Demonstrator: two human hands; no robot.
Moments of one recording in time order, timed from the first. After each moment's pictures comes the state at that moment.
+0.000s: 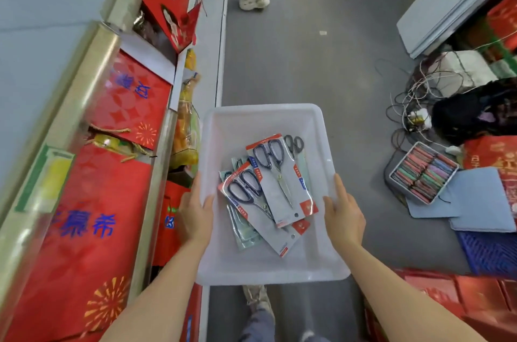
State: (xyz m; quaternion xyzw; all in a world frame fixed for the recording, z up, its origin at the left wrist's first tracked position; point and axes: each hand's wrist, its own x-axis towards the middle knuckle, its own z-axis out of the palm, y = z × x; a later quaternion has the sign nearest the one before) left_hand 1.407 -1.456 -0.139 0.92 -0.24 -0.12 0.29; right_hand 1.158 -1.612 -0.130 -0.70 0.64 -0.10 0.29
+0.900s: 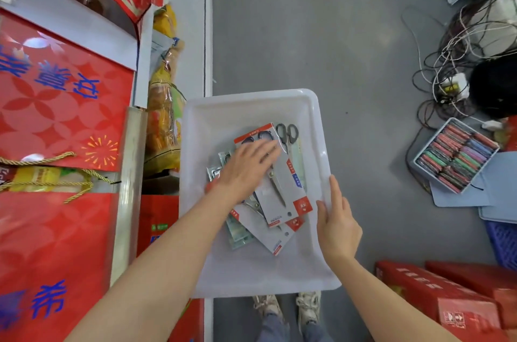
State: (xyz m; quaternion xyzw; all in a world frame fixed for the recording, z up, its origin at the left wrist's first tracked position) left_hand 1.470 -1.663 -0.219 0.68 -0.73 -0.05 -0.07; right_hand 1.233 -1.661 -0.229 -0.71 0.64 -0.09 0.26
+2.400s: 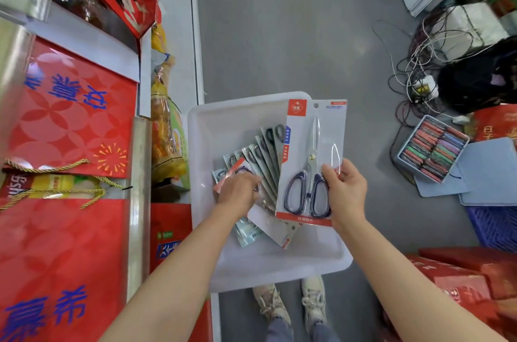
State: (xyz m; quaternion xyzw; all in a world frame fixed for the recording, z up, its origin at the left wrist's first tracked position) left_hand 1.465 -1.612 -0.214 0.78 -0.55 -0.29 -0.01; right_hand 1.271 -1.681 -0.141 -0.41 0.62 -0.35 0.57
